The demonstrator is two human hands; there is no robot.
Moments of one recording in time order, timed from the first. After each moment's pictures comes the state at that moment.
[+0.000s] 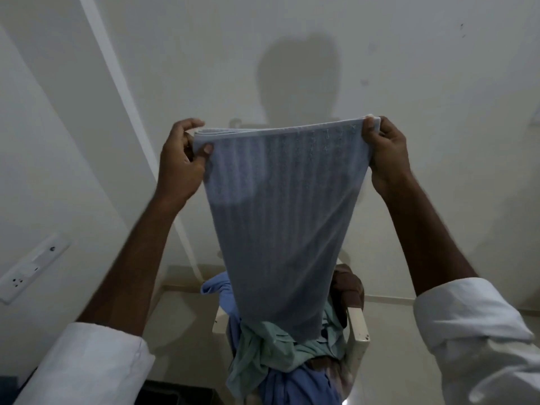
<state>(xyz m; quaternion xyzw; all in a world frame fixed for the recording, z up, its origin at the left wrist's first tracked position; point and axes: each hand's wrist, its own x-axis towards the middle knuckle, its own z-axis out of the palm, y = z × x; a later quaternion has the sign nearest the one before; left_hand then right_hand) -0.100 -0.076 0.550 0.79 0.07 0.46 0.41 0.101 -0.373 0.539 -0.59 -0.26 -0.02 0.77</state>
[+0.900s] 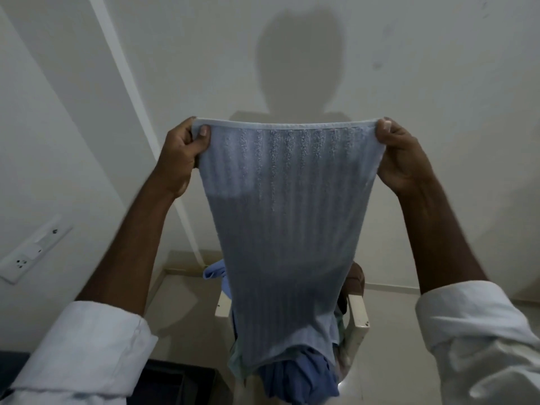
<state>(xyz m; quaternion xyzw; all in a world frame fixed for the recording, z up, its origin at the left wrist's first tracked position) -0.109 -0.059 0.542 0.74 0.01 0.31 0.60 0.096 -0.384 0.527 -0.48 -0.33 0.19 0.79</state>
